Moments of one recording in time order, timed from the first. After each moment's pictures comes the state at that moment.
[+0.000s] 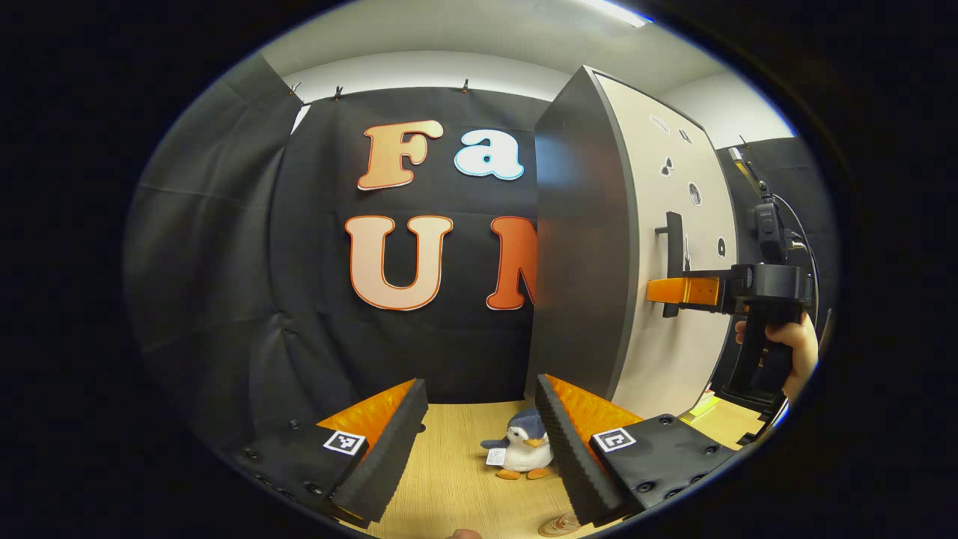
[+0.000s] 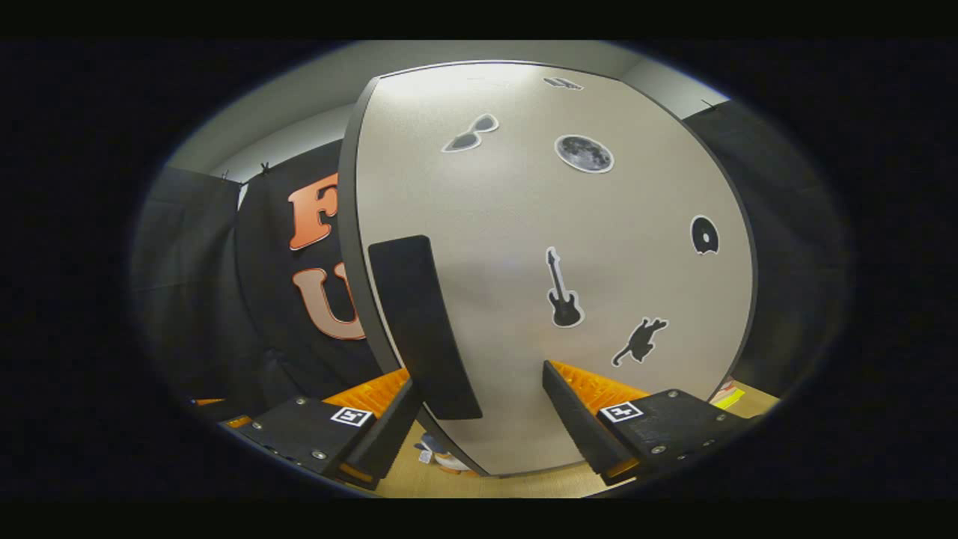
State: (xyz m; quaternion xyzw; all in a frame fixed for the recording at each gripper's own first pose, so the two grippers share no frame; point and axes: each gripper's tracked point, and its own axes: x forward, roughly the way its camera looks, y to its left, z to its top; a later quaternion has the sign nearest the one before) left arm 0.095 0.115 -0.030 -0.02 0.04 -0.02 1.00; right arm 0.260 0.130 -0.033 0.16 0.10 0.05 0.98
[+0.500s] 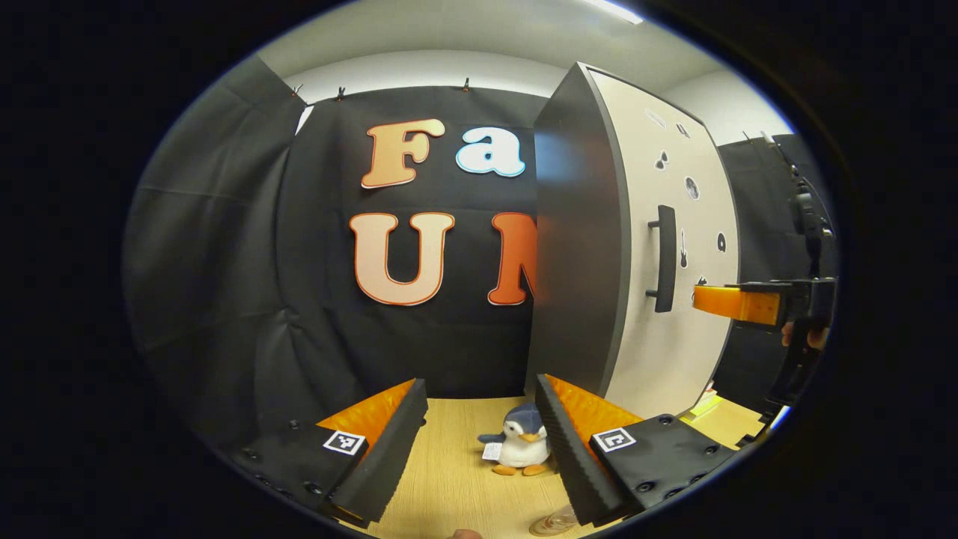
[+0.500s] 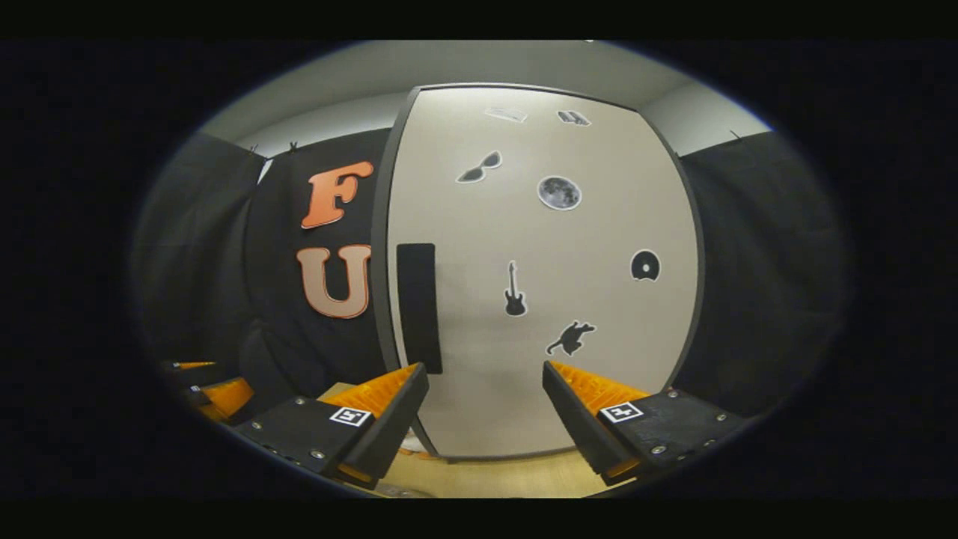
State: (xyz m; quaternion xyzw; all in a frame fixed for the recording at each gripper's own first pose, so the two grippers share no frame) left arm 0.082 0.099 -0.031 -0.01 0.05 0.00 1.00; right arm 0.187 0.082 -0.031 0.06 0.10 0.04 0.99
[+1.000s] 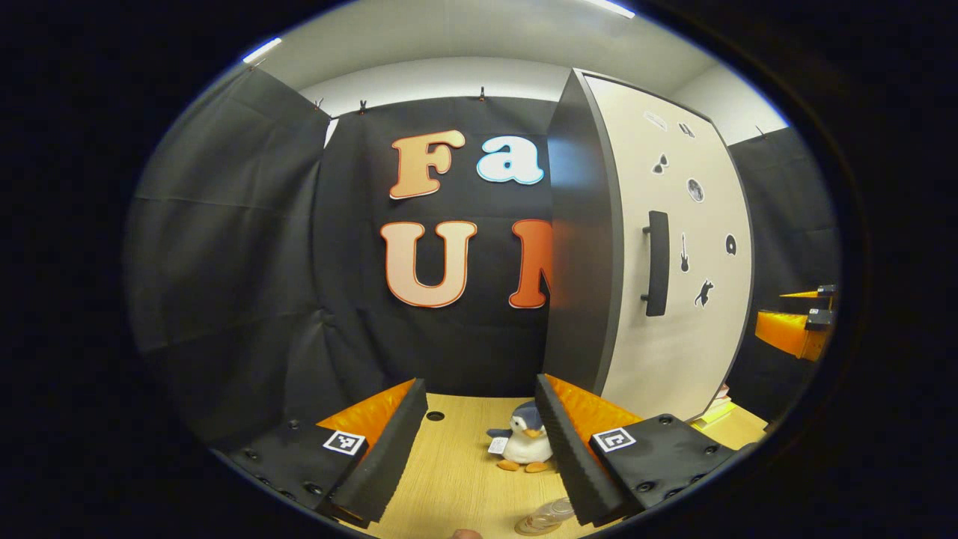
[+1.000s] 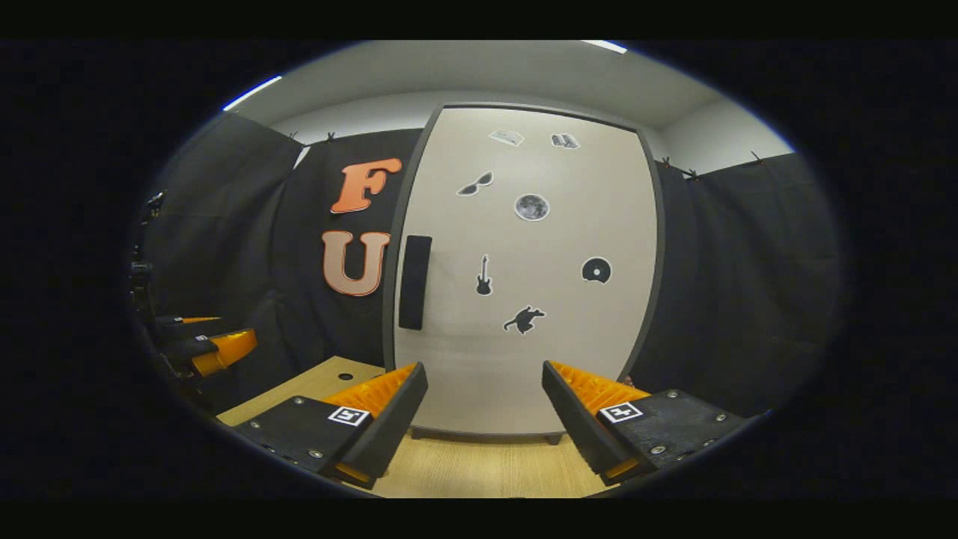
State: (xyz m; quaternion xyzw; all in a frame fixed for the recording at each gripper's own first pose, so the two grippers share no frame) left arm 0.032 0.078 -0.020 -0.01 0.04 0.08 1.00; right arm 0.102 0.036 -0.034 0.01 0.10 0.09 0.99
